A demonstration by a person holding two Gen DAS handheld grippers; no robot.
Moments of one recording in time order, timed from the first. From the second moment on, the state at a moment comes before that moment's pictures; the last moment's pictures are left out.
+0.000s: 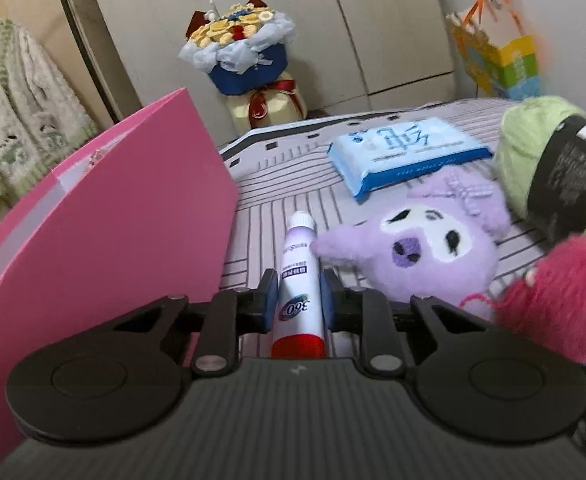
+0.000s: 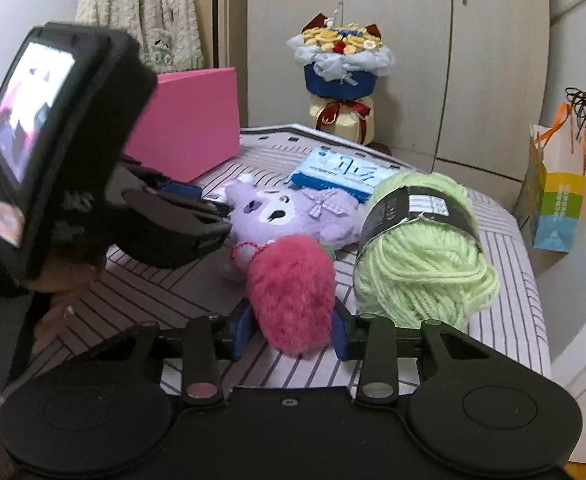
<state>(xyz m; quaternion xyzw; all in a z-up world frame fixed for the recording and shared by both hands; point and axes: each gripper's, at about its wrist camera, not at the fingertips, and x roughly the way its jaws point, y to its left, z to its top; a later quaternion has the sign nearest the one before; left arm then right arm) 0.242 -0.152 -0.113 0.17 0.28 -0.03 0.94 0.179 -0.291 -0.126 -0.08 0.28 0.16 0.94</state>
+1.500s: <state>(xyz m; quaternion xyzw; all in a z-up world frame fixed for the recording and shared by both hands) 0.108 -0.075 -0.083 0.04 0.24 -0.16 0.96 0.095 -0.291 -0.128 -0.02 0.25 0.11 0.96</state>
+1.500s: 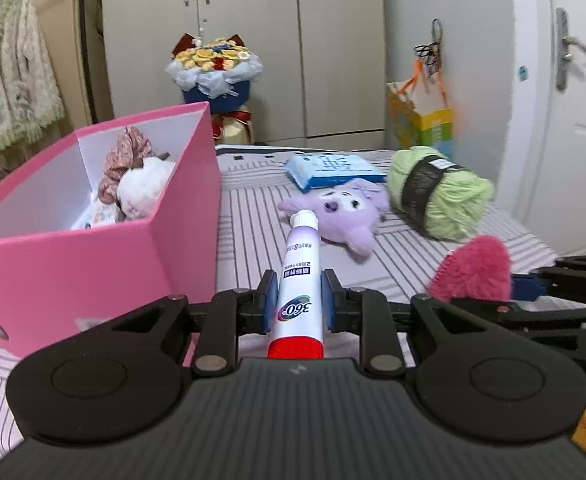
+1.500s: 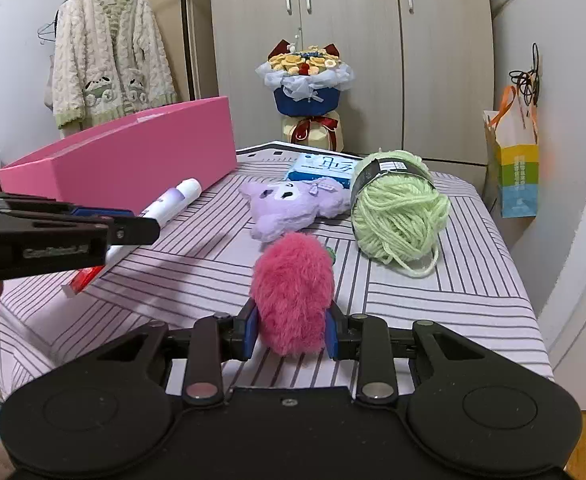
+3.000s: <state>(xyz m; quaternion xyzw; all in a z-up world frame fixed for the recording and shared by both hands) 0.129 0.095 0.034 0.03 0.18 -0.12 0.98 0.152 -0.133 0.016 -0.12 0.22 0.31 0.92</state>
